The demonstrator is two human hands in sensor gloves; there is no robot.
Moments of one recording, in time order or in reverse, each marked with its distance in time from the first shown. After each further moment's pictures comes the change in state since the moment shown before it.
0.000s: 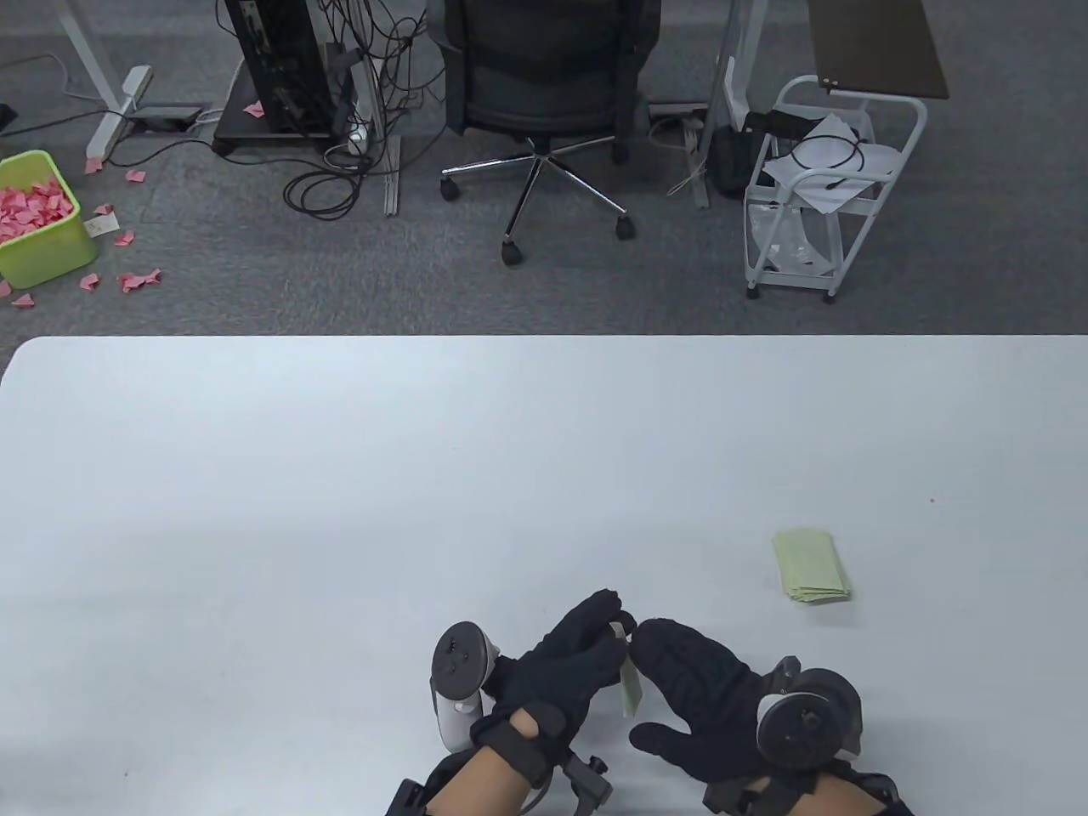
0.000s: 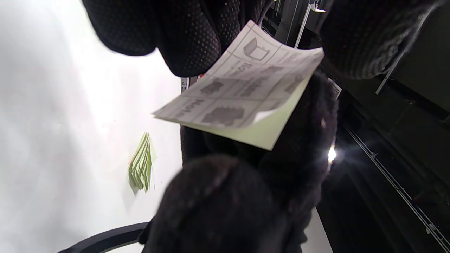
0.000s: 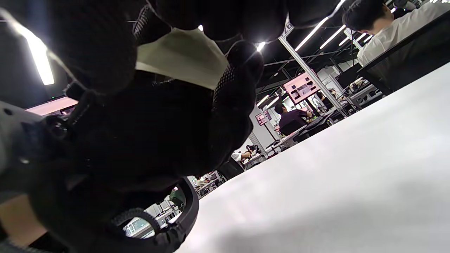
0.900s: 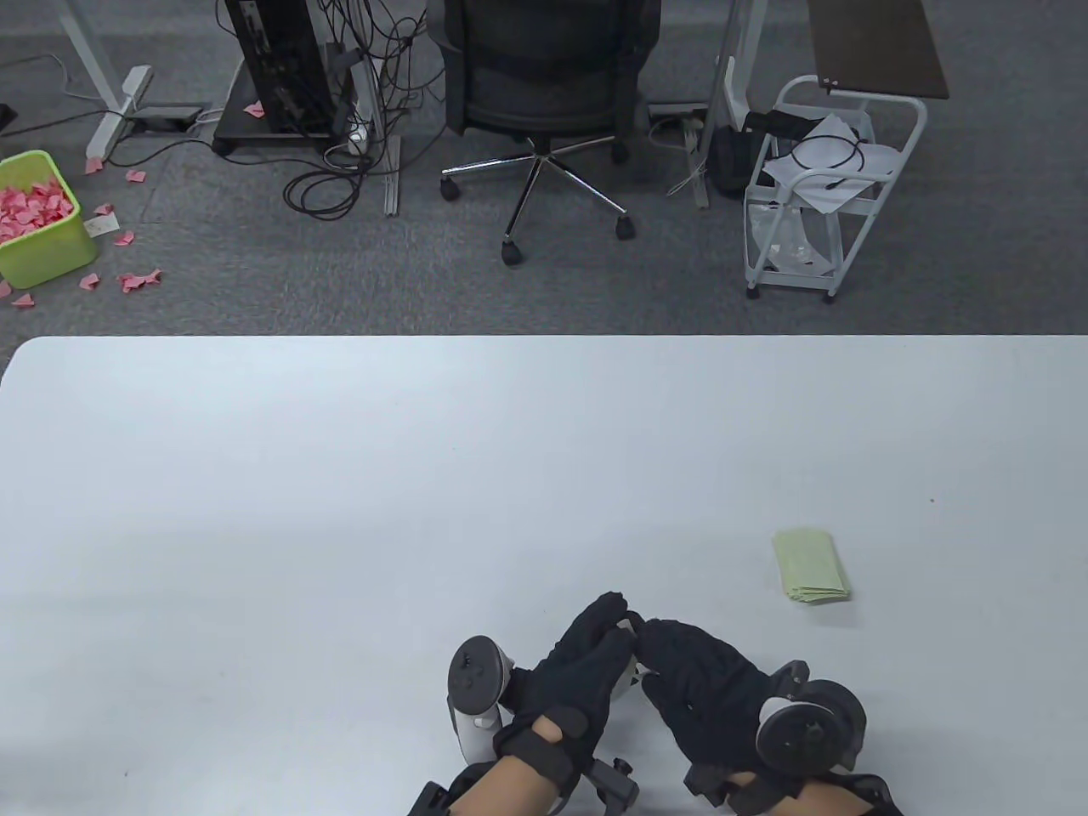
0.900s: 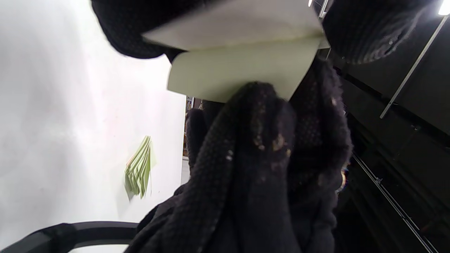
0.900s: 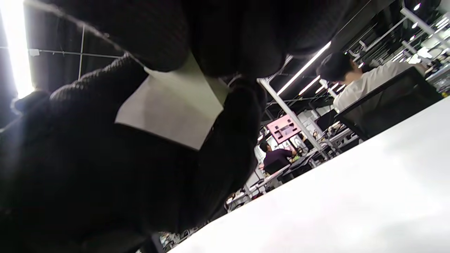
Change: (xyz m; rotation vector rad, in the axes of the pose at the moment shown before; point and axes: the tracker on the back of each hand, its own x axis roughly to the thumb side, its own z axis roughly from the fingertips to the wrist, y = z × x) left_hand -0.006 -0.017 0.004 0.095 0.030 0.053; right_hand 0.002 -0.007 0.000 -0.203 0.064 0.050
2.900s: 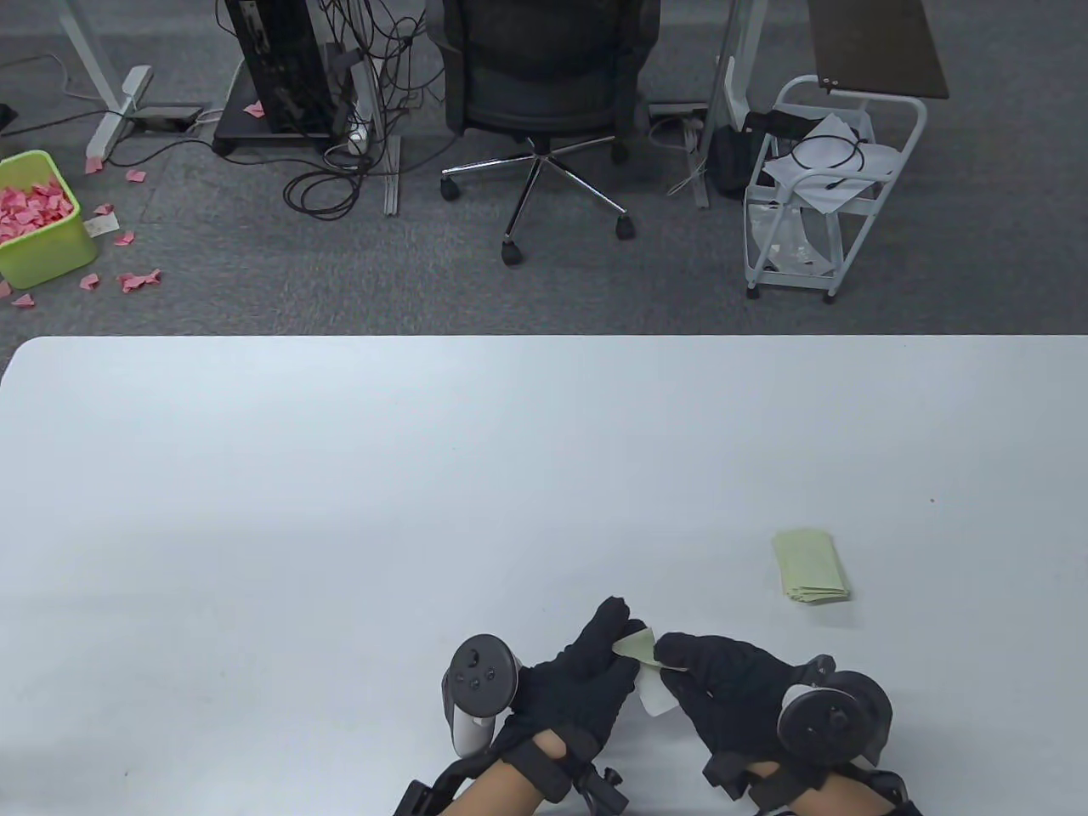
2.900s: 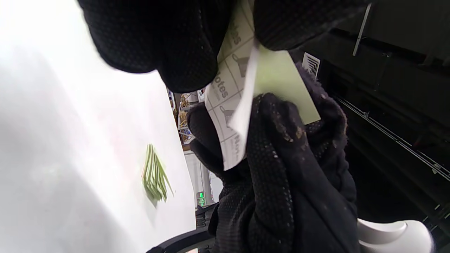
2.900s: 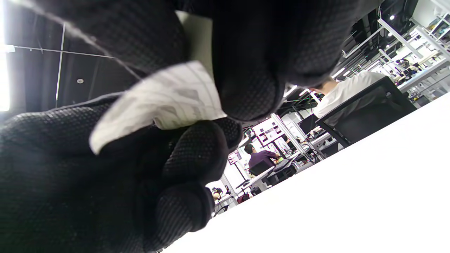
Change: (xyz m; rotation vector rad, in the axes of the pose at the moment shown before) left_hand 0.020 0.000 -0.001 -0.102 -0.150 -0.299; right_hand -0.006 -0.018 -0.002 0.005 0.053 0.026
